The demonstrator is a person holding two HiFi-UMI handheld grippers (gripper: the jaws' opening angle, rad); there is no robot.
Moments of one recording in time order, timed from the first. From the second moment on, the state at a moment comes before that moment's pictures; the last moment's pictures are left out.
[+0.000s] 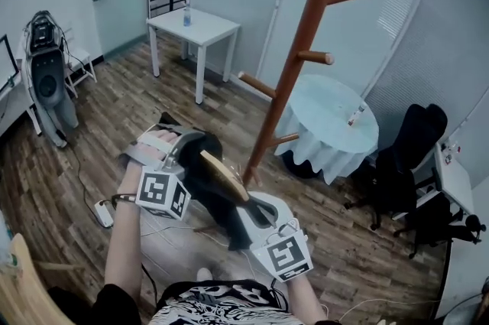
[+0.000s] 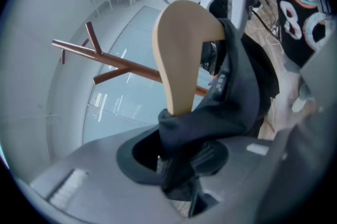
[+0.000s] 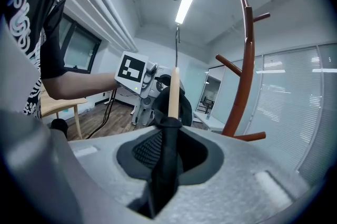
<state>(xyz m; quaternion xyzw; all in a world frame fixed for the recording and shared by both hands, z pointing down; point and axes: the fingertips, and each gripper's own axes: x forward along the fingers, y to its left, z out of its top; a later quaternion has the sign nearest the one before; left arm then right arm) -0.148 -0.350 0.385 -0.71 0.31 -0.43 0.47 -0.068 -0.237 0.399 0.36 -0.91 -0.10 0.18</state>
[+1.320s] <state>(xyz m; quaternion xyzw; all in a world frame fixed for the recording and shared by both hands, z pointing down) -0.090 -0.445 0.386 -0.75 0.17 -0.42 0.48 -0.045 -0.312 0.386 0.42 -0.89 -0.01 0.18</state>
